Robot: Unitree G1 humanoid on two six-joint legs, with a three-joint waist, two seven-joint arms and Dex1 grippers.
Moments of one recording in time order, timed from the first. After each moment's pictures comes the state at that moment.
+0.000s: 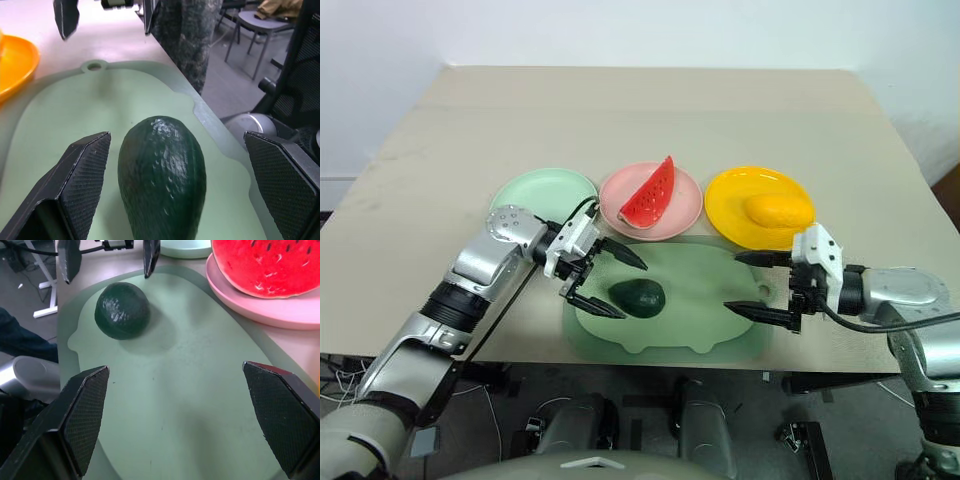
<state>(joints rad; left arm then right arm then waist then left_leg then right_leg) -0.71 0.46 -0.35 0.26 -0.31 0.10 -1.59 -0.06 -0.89 -0.21 -0.19 0.56 0.36 1.27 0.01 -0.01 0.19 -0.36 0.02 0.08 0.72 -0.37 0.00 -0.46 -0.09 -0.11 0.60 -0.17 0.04</state>
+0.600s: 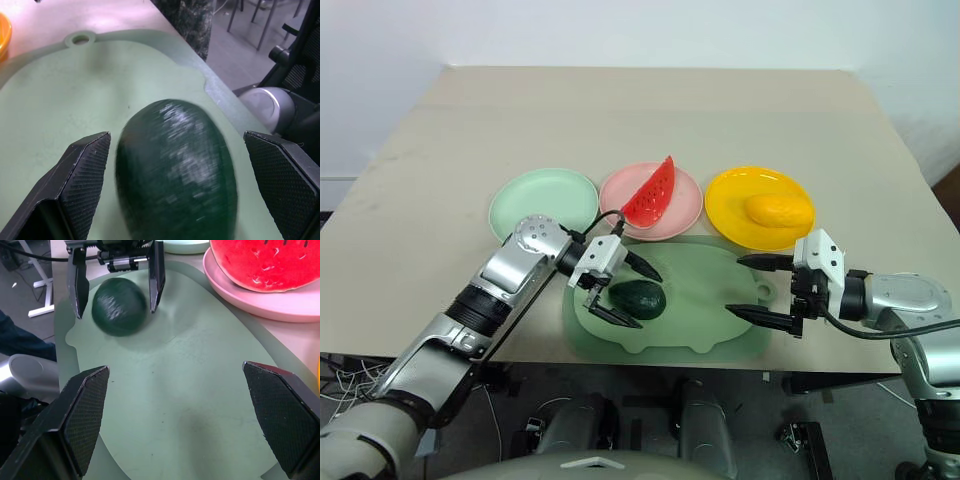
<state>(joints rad) -0.71 0.38 -0.42 0.32 -0.16 0.02 -1.52 -0.03 -0.89 -0.21 -0.20 0.56 0.37 1.24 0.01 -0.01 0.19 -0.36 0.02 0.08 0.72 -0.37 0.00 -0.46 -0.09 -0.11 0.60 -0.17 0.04</state>
